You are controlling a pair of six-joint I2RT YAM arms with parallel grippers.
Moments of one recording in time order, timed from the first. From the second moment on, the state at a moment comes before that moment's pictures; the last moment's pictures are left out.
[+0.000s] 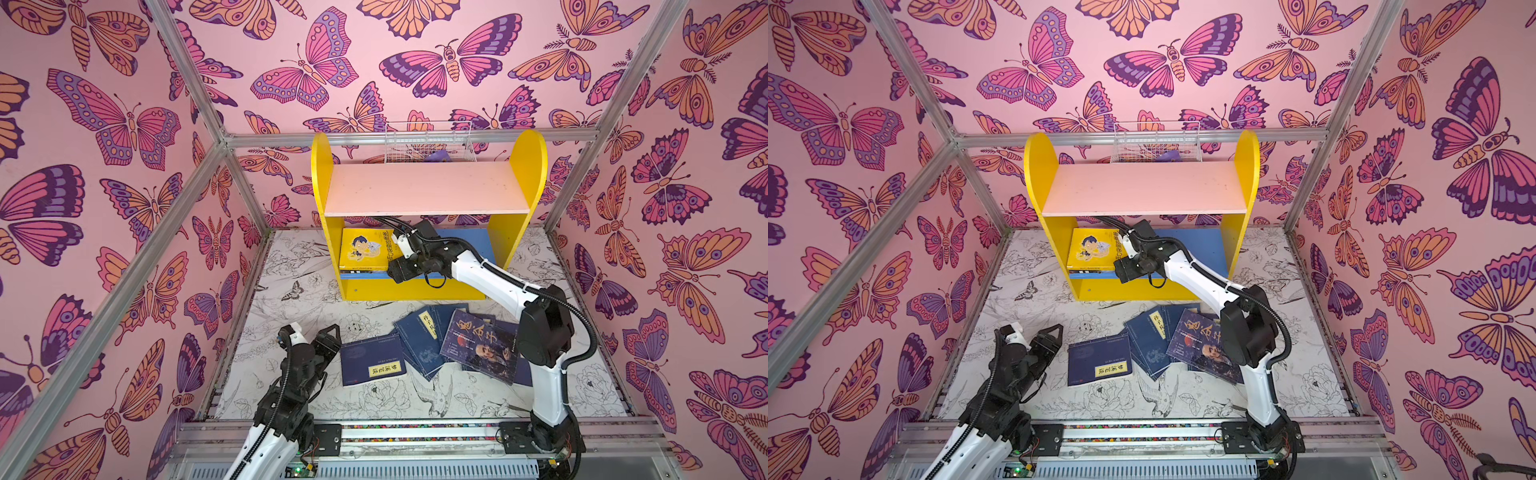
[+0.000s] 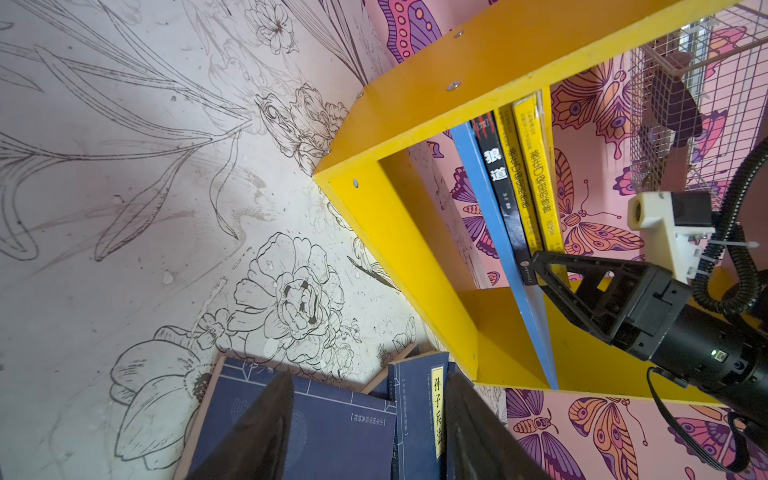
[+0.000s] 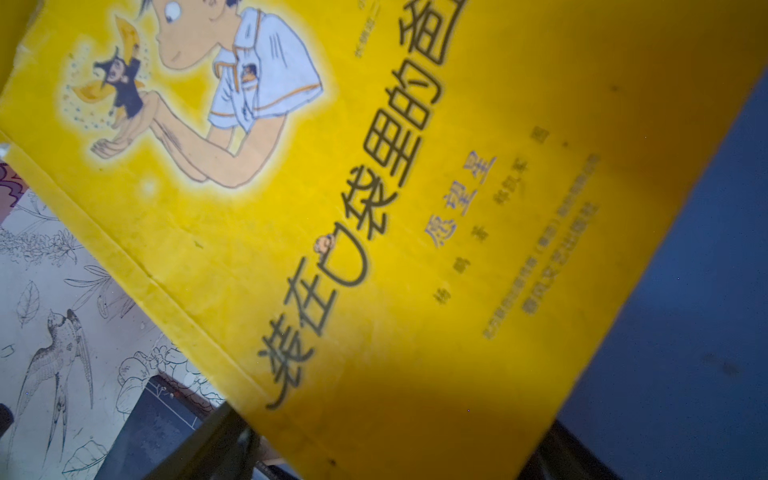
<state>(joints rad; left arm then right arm) -0.34 0.32 0.17 -0.24 -0.09 -1.15 0.68 2.04 1.84 -0.65 -0.09 0.17</state>
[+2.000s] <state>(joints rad) -0.36 1.26 0.80 0.12 -0.01 -0.85 0.60 1.51 1.23 -0.38 0.00 0.24</state>
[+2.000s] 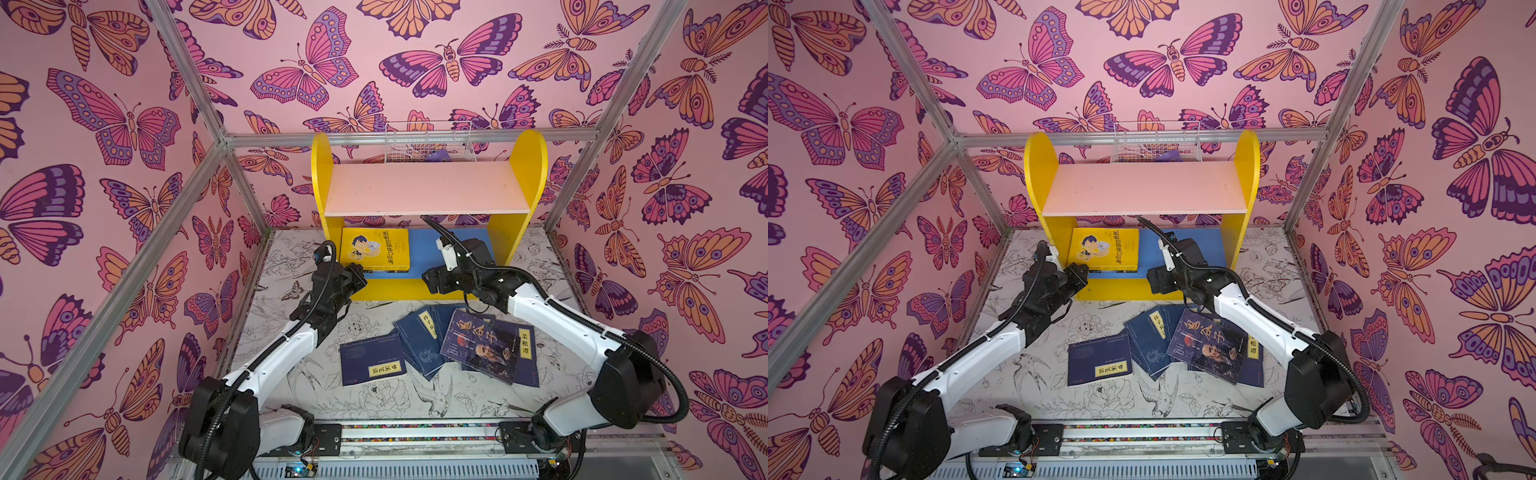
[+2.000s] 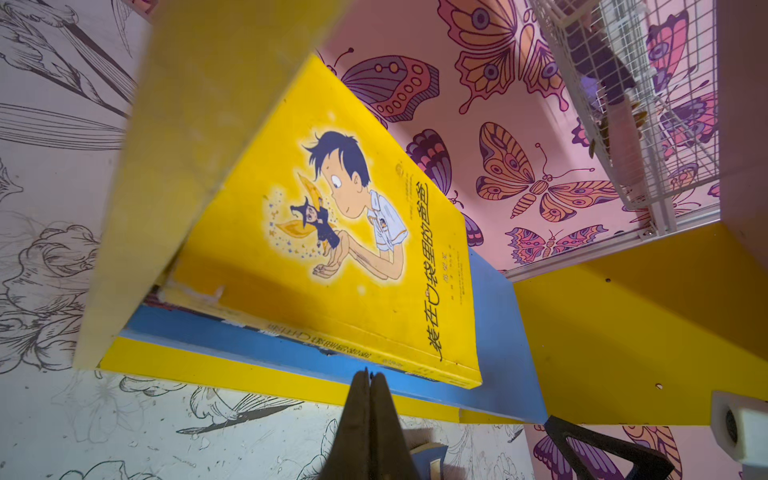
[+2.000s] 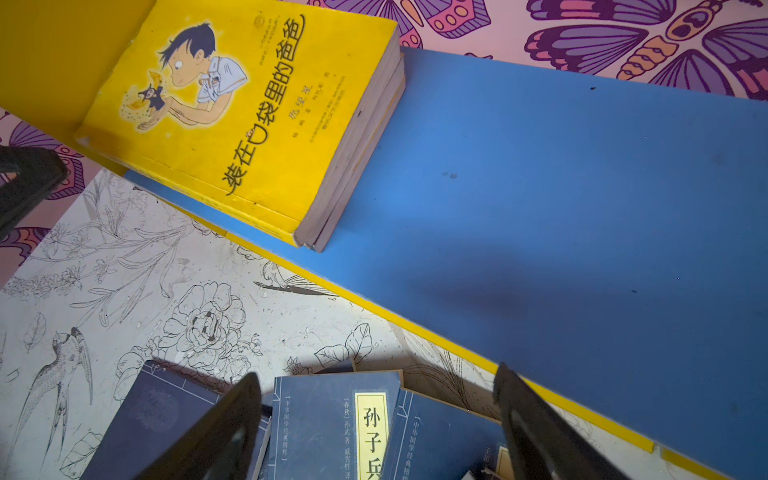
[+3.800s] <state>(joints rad) -0.43 1.30 0.79 0.09 -0.07 -0.84 0.53 1.33 1.00 -0.41 0.06 0.39</state>
